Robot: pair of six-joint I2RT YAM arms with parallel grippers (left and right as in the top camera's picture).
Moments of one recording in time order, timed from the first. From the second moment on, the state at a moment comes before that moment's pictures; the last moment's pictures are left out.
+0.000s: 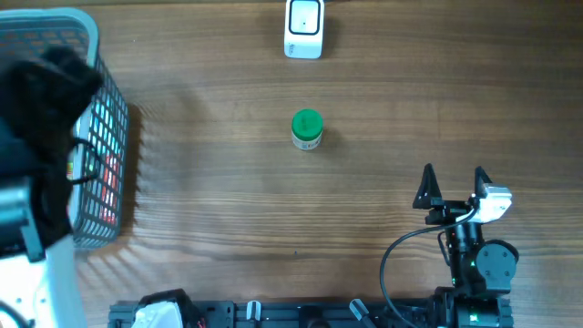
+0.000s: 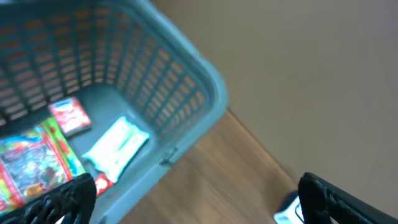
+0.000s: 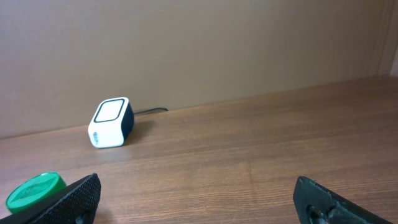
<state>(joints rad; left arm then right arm) 0.20 1.18 1.65 -1.01 -0.21 -0.66 -0.06 0.02 0.01 0.00 -0.06 0.18</state>
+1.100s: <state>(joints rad) 0.63 2.14 1.66 -0.87 0.35 0.05 -0.06 0.02 0.01 0.00 -0.06 0.18</state>
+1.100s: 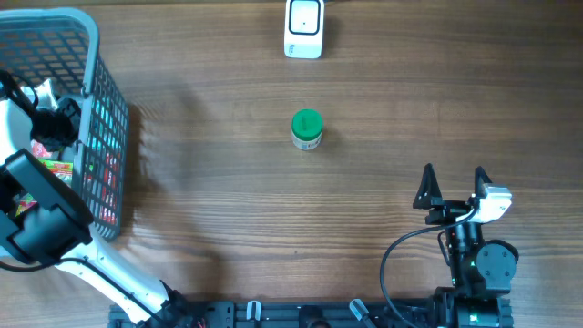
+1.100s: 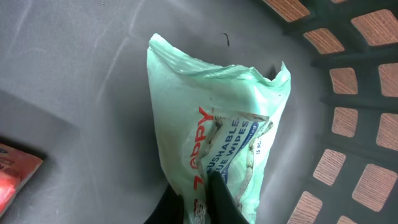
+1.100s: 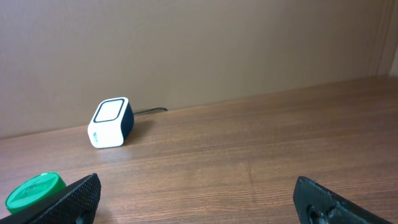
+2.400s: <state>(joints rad) -0.71 2.22 1.77 -0.58 0.37 -0.55 -0.06 0.02 0.01 0.00 -0.06 0.18</state>
